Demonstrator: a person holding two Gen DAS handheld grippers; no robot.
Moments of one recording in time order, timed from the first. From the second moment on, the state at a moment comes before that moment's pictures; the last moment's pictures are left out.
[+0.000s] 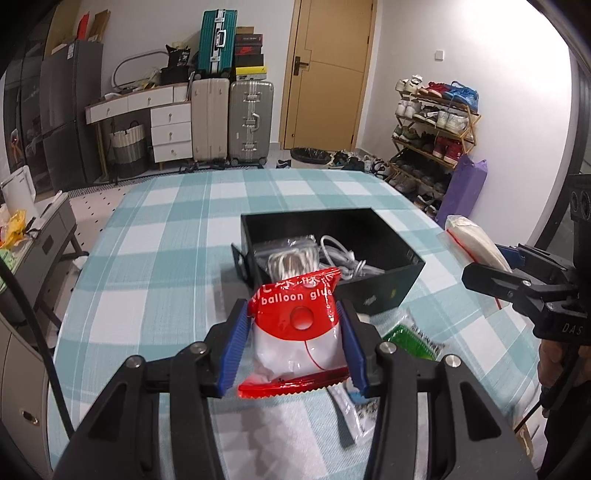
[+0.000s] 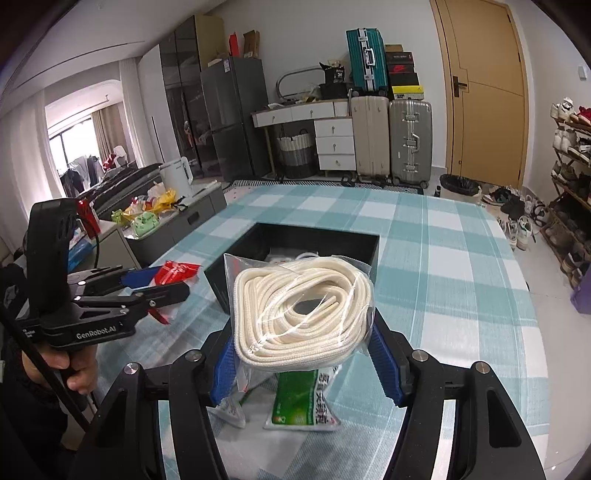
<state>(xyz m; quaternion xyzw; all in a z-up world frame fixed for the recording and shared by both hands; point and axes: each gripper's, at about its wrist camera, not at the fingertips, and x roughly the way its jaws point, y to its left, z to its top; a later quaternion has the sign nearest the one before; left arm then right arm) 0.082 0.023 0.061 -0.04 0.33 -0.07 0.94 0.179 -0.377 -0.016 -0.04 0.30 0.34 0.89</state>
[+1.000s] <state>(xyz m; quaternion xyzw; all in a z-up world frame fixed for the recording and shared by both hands) 0.156 0.008 0.067 -0.03 0.33 -0.09 0.94 0.245 -0.341 -0.016 -0.06 0.32 0.34 0.88</state>
